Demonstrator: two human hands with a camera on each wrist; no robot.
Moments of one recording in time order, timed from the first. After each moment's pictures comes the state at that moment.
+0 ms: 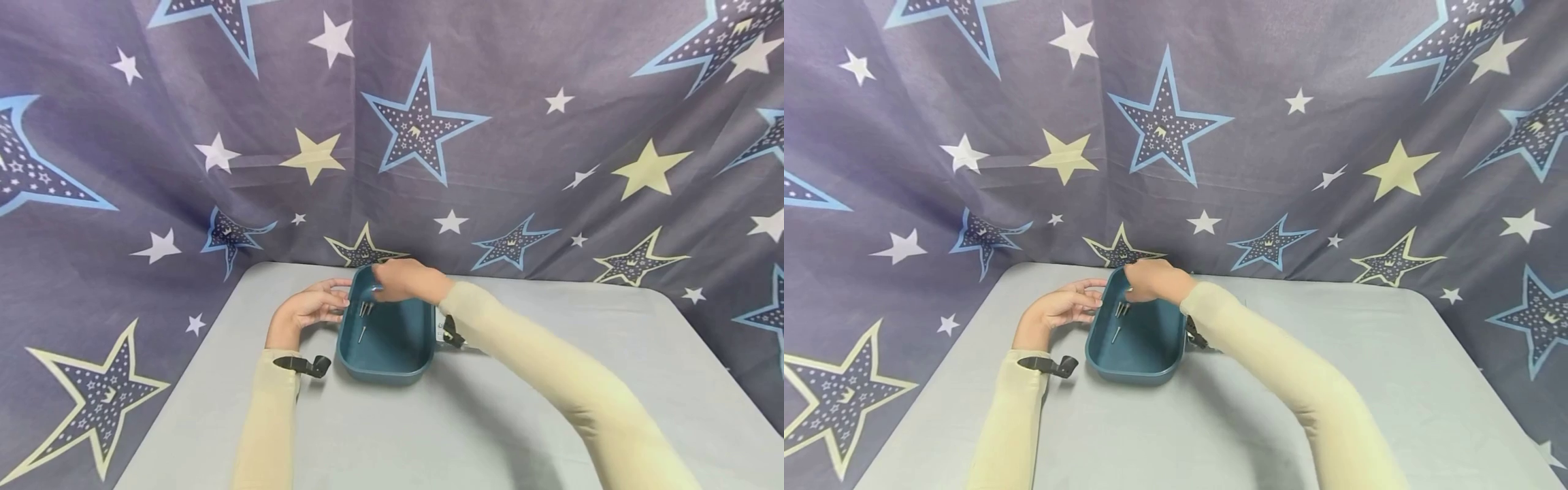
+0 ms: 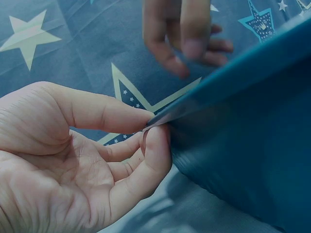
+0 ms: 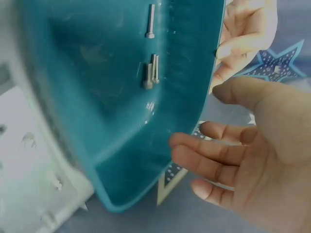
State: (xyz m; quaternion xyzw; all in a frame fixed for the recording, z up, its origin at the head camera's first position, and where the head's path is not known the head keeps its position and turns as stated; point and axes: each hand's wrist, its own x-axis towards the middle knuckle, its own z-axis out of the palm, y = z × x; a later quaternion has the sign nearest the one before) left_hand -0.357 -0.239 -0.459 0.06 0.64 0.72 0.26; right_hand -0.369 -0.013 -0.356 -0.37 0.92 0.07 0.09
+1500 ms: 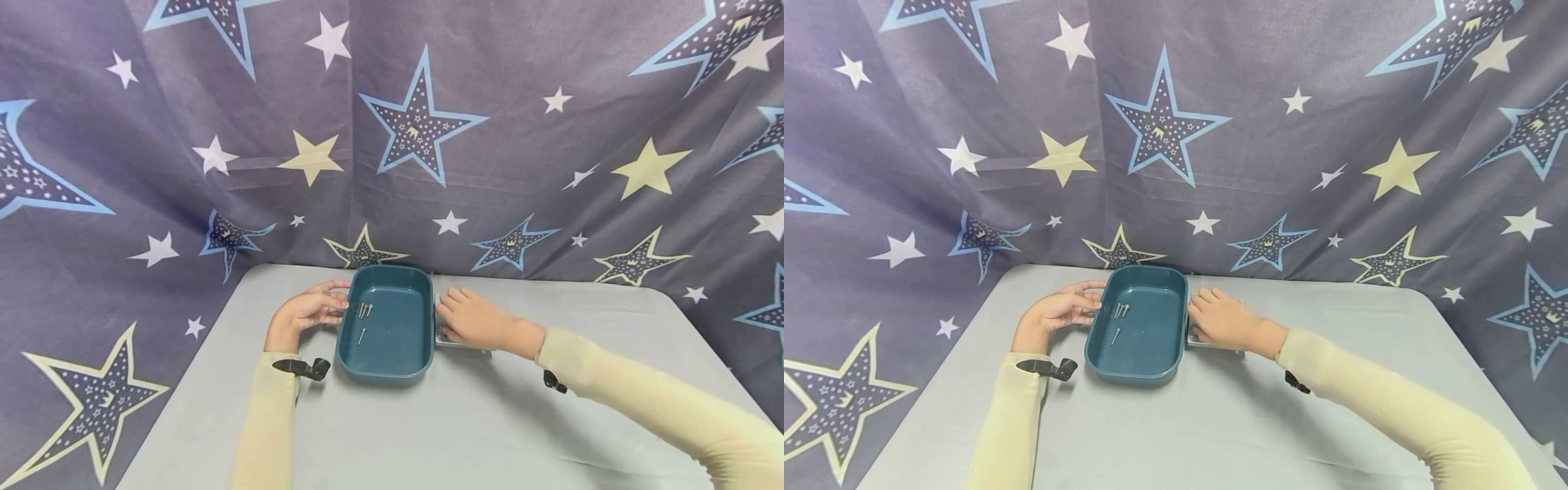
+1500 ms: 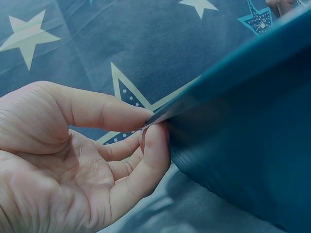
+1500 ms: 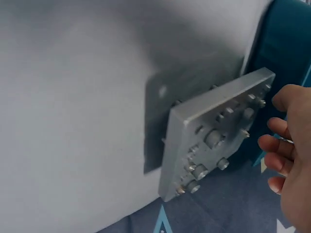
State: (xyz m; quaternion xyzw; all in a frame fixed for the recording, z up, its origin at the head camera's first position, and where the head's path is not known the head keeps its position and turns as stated) left_hand -0.356 -0.239 -0.460 0.06 0.63 0.72 0.26; right_hand -0.334 0.131 -0.423 -0.52 0.83 0.11 -0.19
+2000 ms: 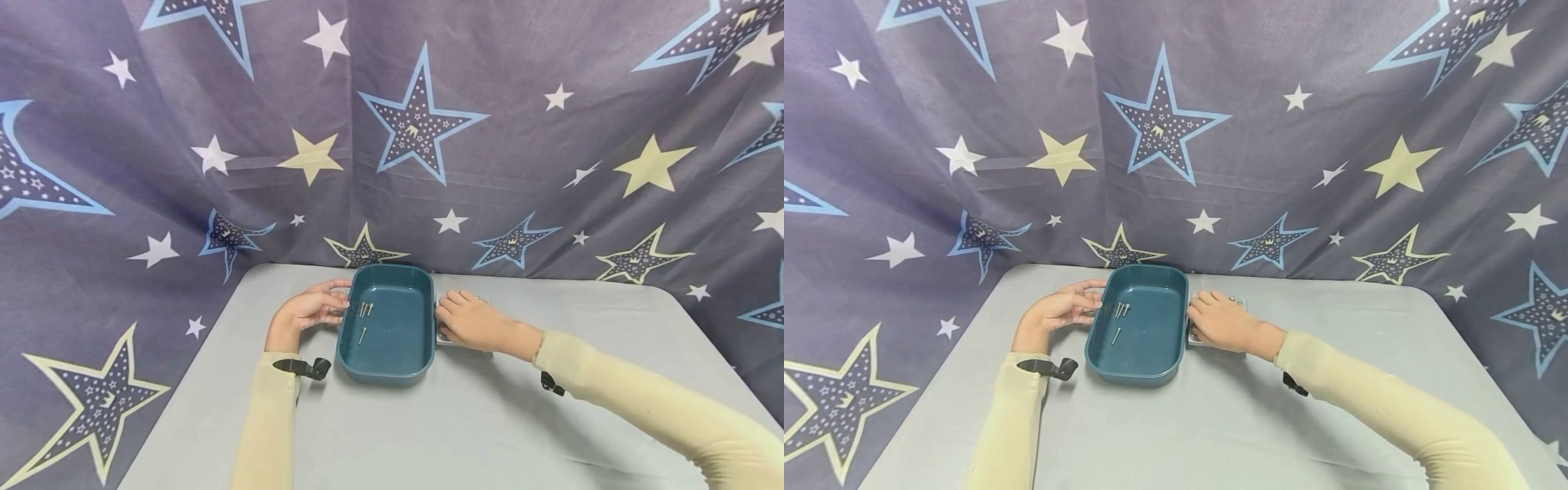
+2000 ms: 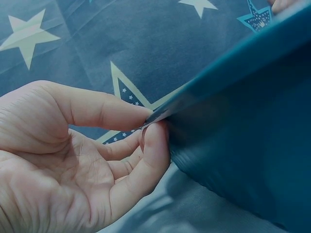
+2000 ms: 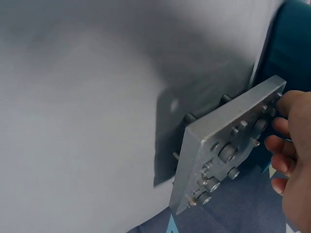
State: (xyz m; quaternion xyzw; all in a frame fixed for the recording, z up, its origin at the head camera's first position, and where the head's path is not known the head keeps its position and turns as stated) left_hand -0.356 -0.240 -0.460 0.06 0.63 0.73 0.26; right_hand -0.332 0.130 -0.434 -0.51 0.84 0.09 -0.18
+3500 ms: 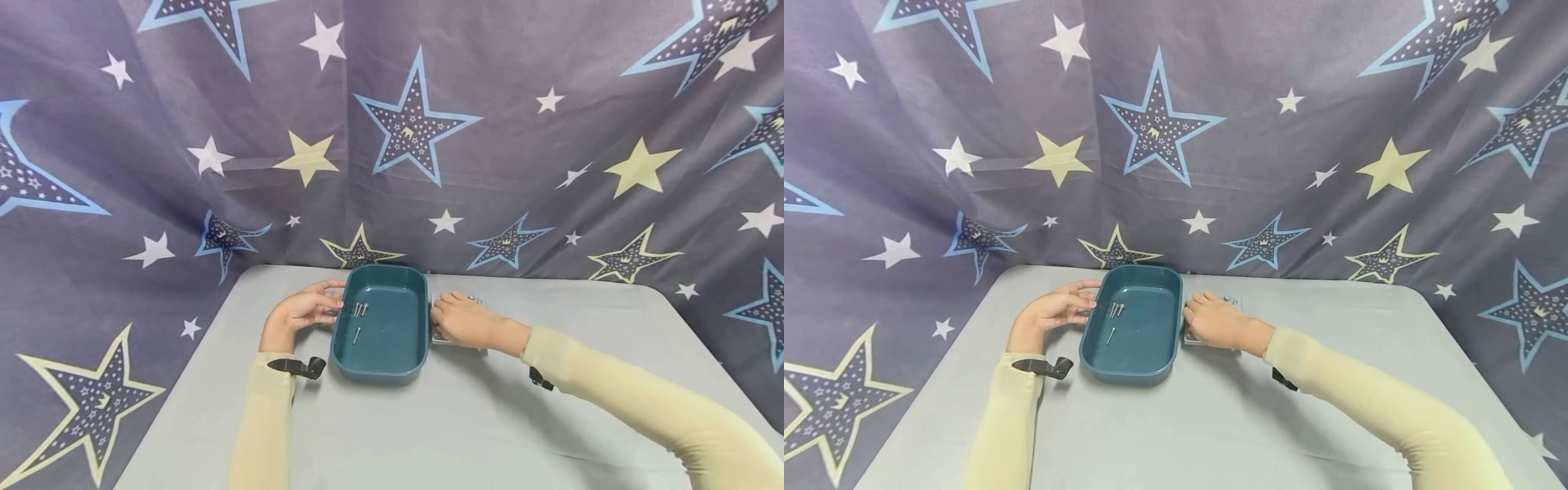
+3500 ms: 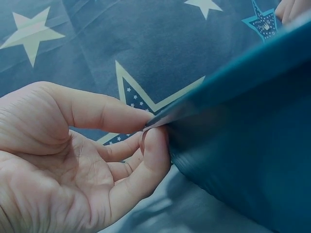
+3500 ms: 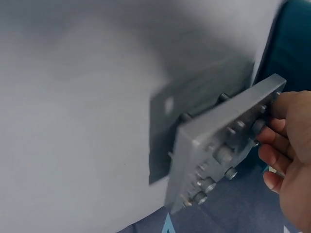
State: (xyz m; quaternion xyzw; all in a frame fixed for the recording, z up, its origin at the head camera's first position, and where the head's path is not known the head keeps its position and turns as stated) left_hand -0.357 -0.246 -0.462 0.07 0.63 0.73 0.26; right_hand -0.332 0.122 -0.431 -0.51 0.83 0.10 -0.17
